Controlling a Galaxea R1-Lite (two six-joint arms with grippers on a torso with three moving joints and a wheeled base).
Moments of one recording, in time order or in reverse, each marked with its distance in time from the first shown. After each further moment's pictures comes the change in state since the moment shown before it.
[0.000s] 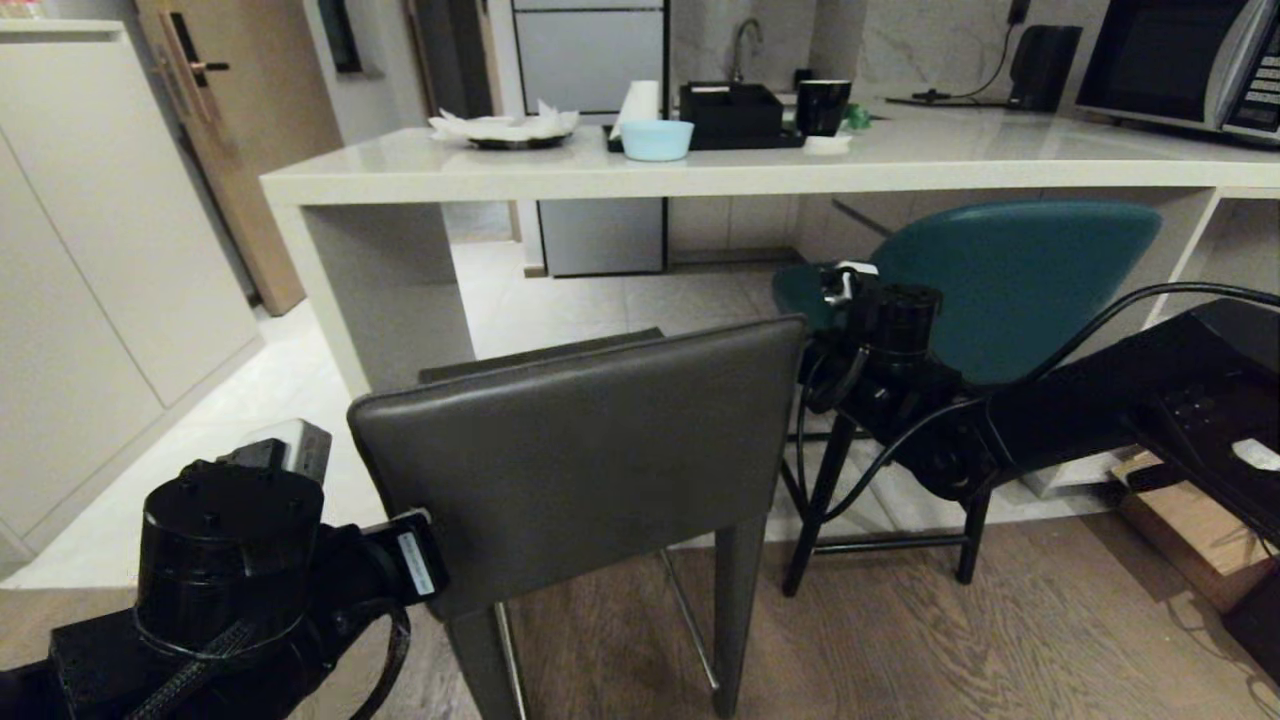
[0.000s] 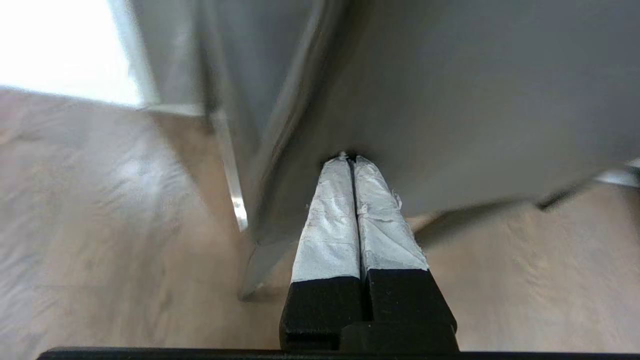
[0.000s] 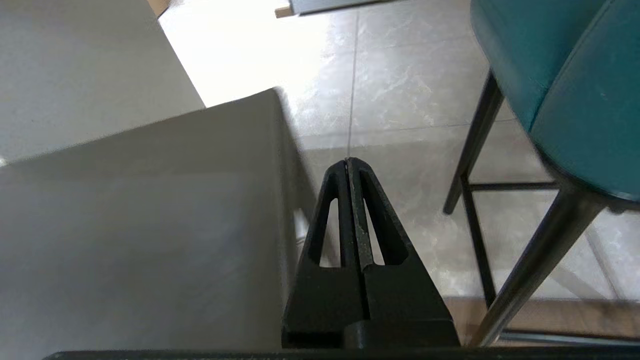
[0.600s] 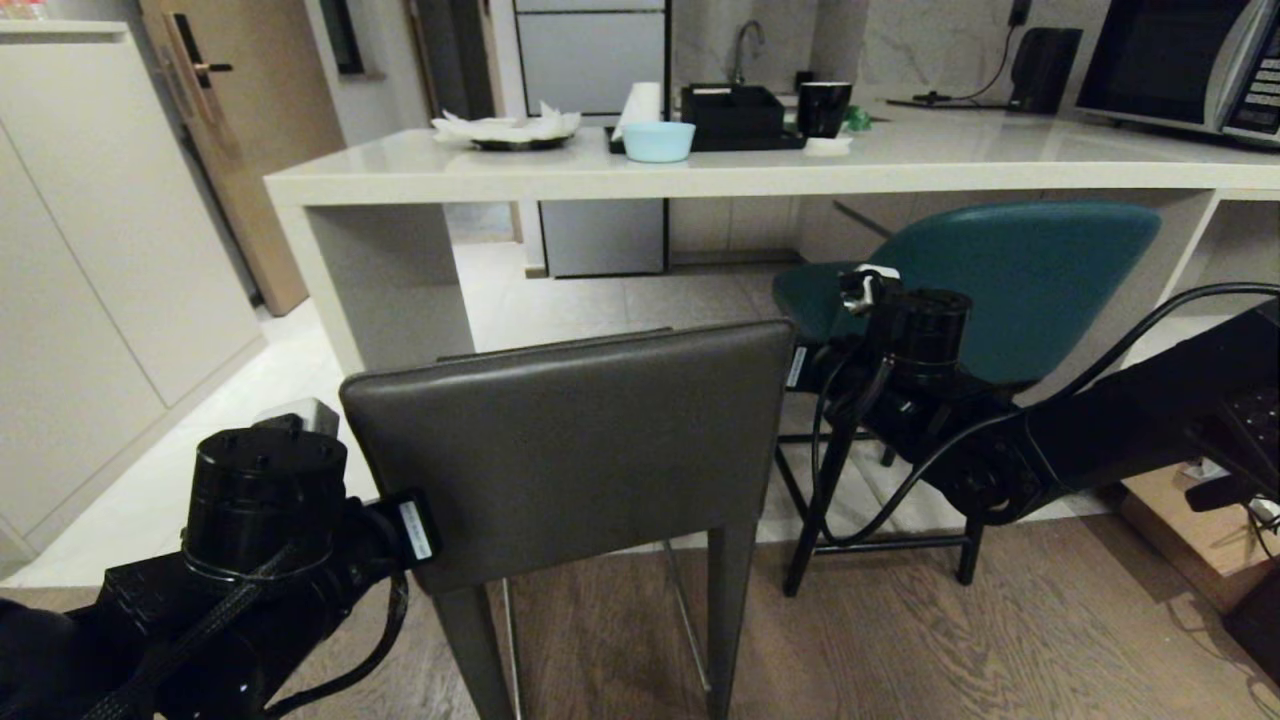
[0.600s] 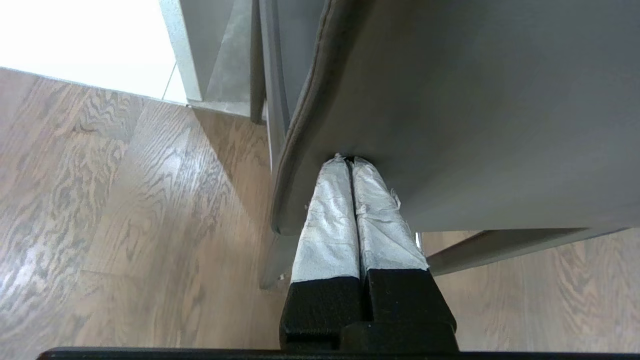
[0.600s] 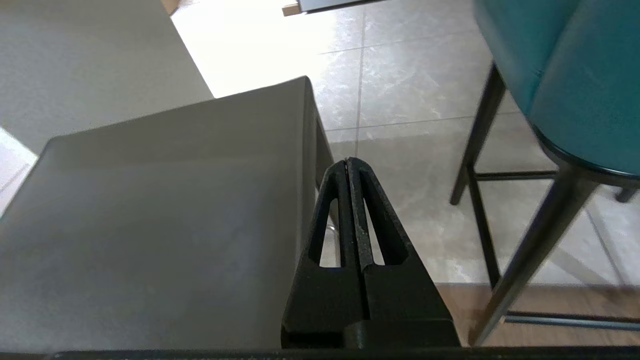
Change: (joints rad) left arm 0.096 0.093 -0.088 0.015 -0.035 0.056; right arm 0.021 -0.086 0.139 -0.051 0.001 0.019
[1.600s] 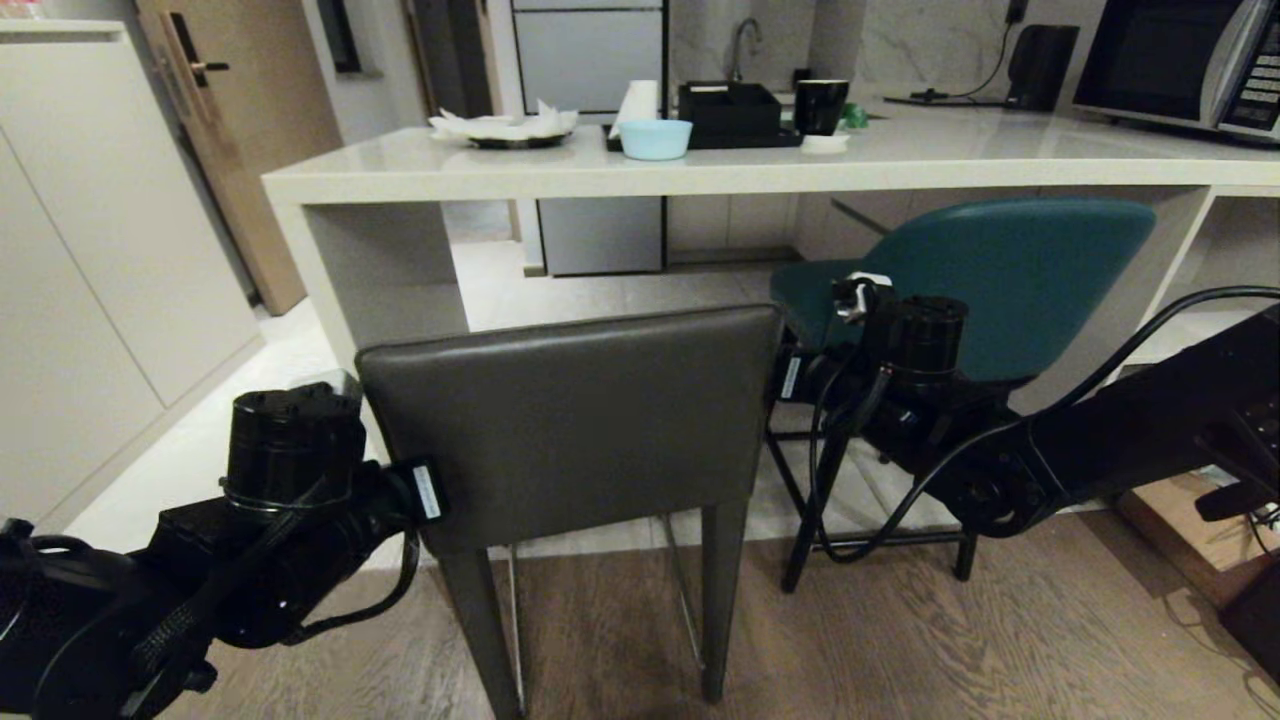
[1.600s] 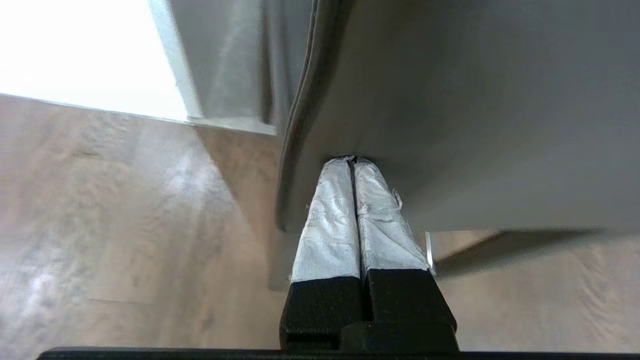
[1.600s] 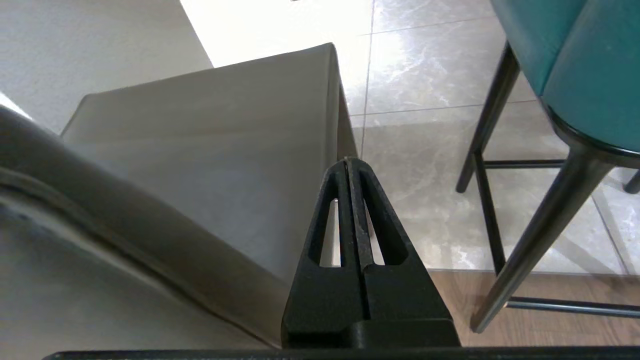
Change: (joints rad) left arm 0.142 0.096 -0.073 -0.058 -0.088 0.098; right arm 0.010 -0.011 0.030 -0.003 0.003 -0.001
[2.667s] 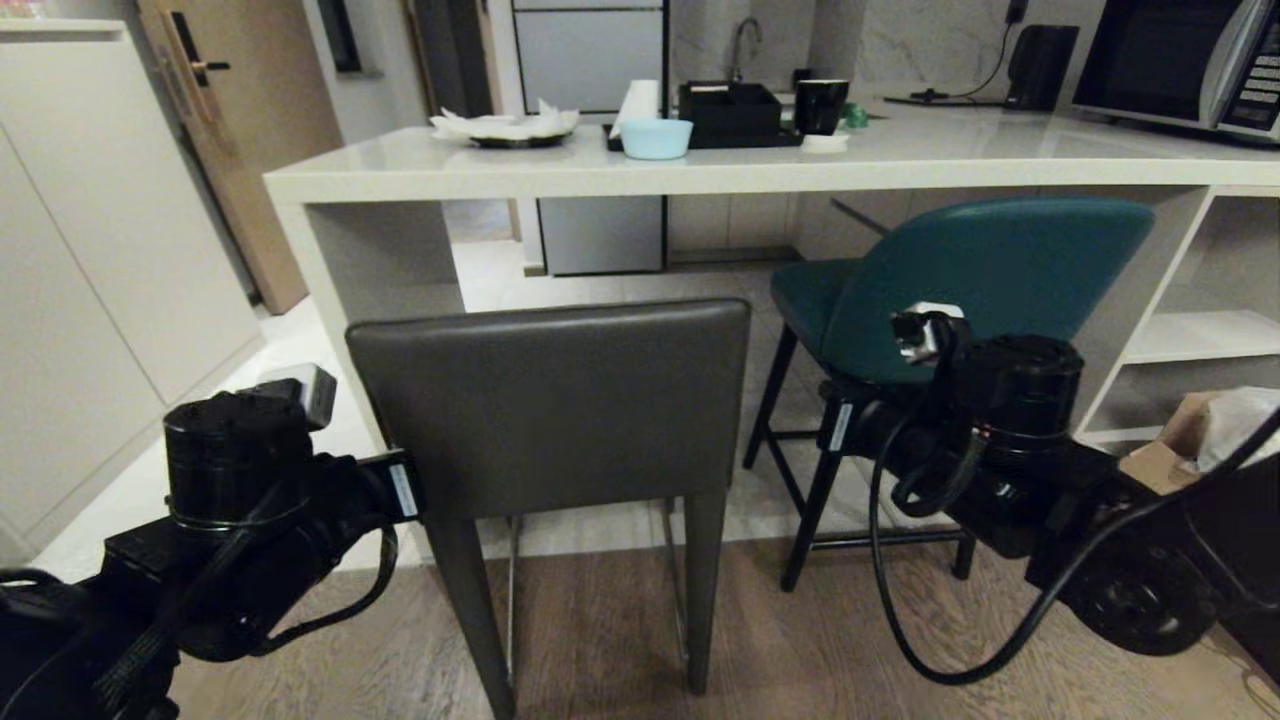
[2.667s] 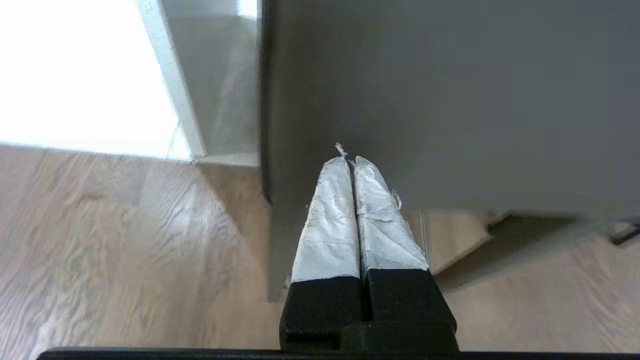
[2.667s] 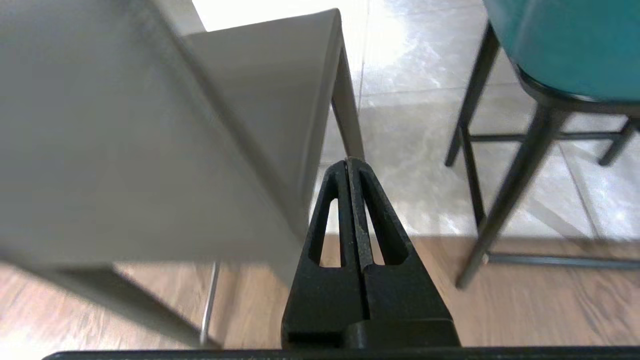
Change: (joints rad) left arm 0.012 -0.044 0.108 -0.183 -0.053 0.095; right arm 0.055 -0.244 0.375 -0.097 -0.062 -0.007
